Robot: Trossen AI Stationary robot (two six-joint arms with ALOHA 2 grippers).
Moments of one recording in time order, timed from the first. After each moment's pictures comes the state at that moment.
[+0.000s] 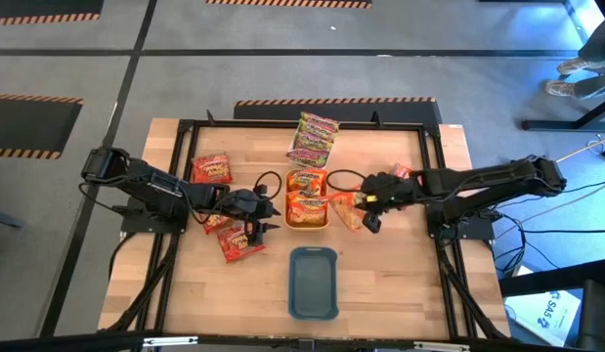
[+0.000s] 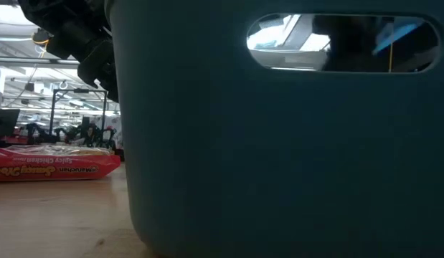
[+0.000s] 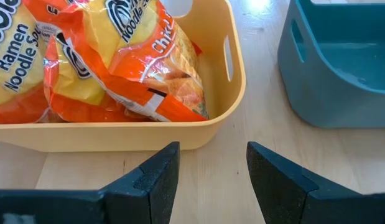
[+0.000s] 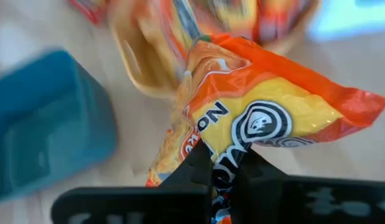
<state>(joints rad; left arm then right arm) -0.09 1.37 0.54 0.19 -0.07 -0.07 0.07 1.13 0.80 -0.52 0.09 0.48</state>
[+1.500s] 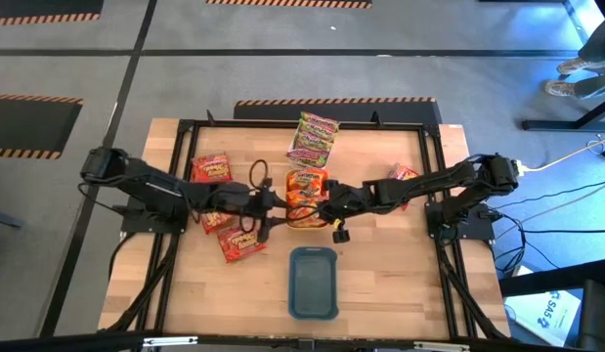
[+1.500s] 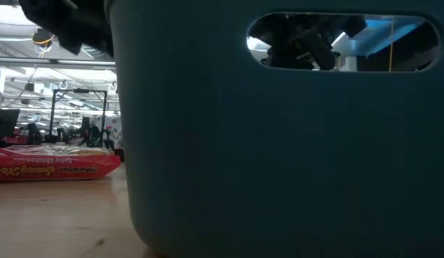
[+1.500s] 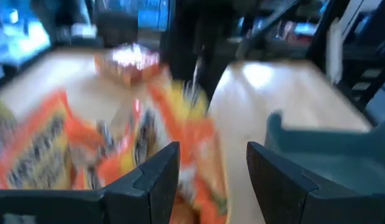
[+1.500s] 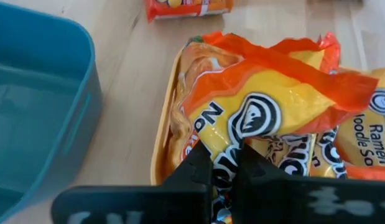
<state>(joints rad) -0.08 1.36 0.54 0.52 -0.09 -0.10 0.07 1.61 0.98 -0.15 0.01 -0.19</state>
